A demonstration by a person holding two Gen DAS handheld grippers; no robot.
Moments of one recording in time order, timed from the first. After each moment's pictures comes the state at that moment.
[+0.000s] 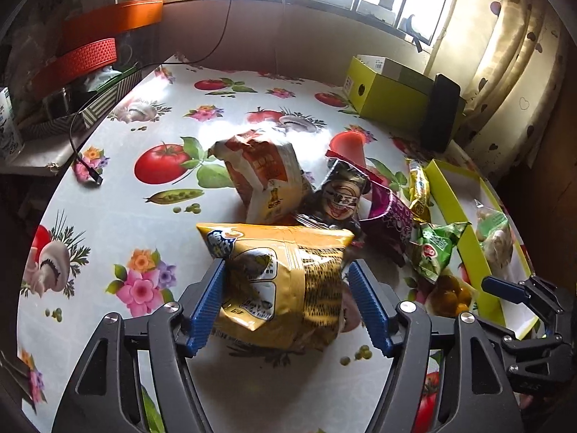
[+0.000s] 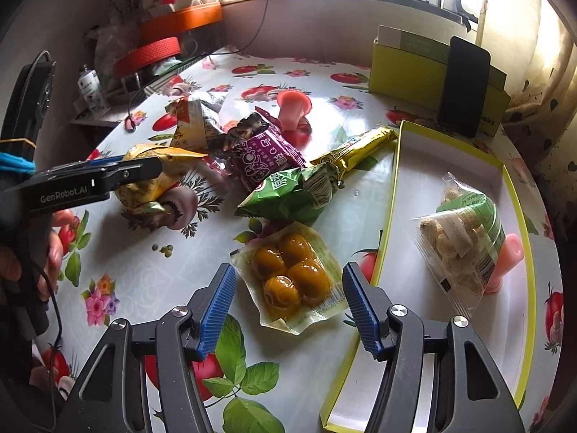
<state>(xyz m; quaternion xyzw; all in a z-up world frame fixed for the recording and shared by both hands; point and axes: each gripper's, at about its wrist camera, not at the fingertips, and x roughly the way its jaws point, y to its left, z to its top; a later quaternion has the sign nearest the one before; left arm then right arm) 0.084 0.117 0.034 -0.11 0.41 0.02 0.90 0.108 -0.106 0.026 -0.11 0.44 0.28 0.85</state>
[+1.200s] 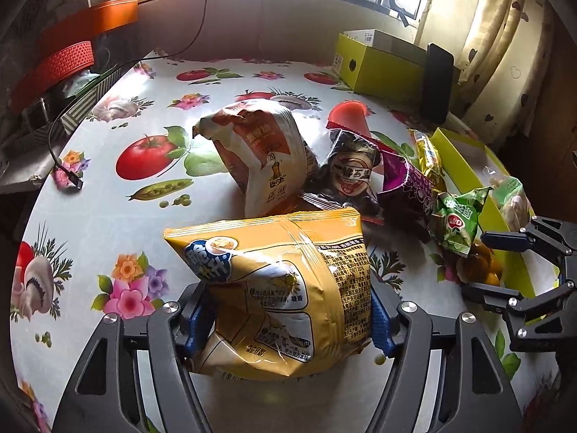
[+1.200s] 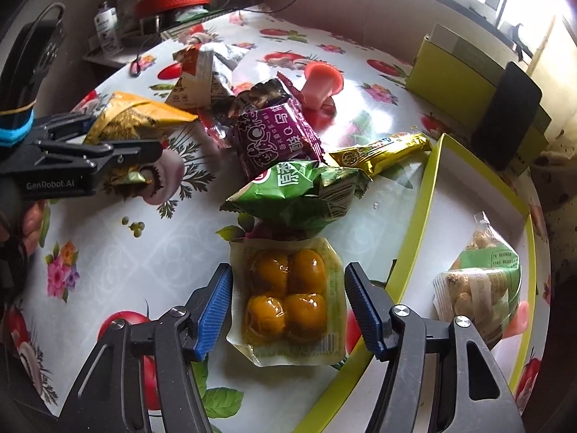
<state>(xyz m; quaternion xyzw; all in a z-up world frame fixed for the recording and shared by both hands) 0.094 0.117 0.006 -0.07 0.43 -0.01 0.90 0.135 -0.083 0.007 -0.20 0.45 0.31 0.81</state>
